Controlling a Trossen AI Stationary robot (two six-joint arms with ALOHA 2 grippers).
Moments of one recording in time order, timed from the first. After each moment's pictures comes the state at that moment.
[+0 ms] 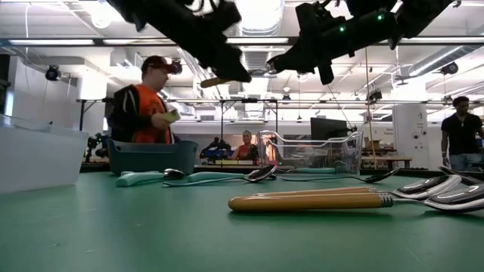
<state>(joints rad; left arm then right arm) 0.03 1.58 0.98 0.22 -0.68 0.38 -0.19 1.28 0.71 0.40 0.21 0.24</state>
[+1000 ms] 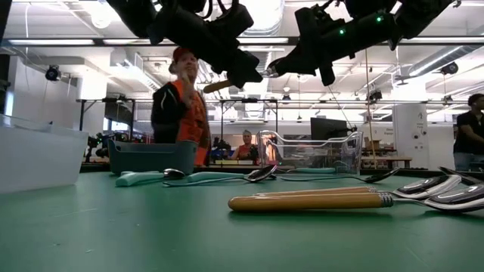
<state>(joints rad) 0.02 1.68 0.99 0.45 -0.71 0.48 -0.20 1.28 0.71 0.38 0.22 0.22</state>
